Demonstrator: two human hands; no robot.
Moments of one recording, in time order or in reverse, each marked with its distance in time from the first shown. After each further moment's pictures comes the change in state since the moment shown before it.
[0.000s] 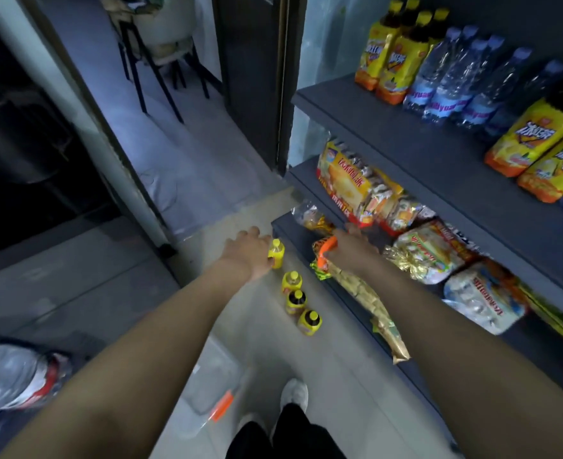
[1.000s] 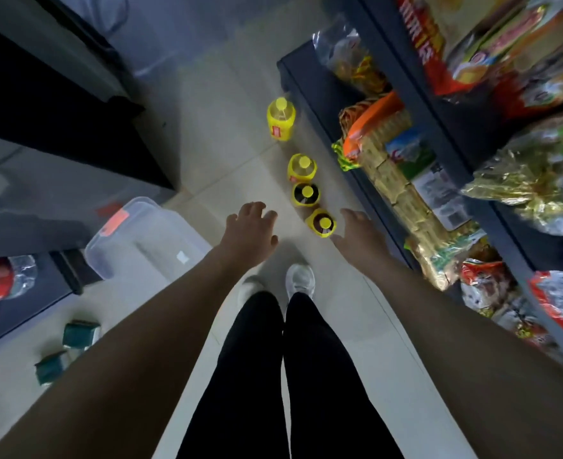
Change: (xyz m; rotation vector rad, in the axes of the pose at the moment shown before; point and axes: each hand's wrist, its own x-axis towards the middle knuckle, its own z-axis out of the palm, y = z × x) left_hand 0.179 0.023 0.272 -0.062 -0.261 -0.038; right_hand 0.187 0.127 0.257 0.074 -0.368 0.063
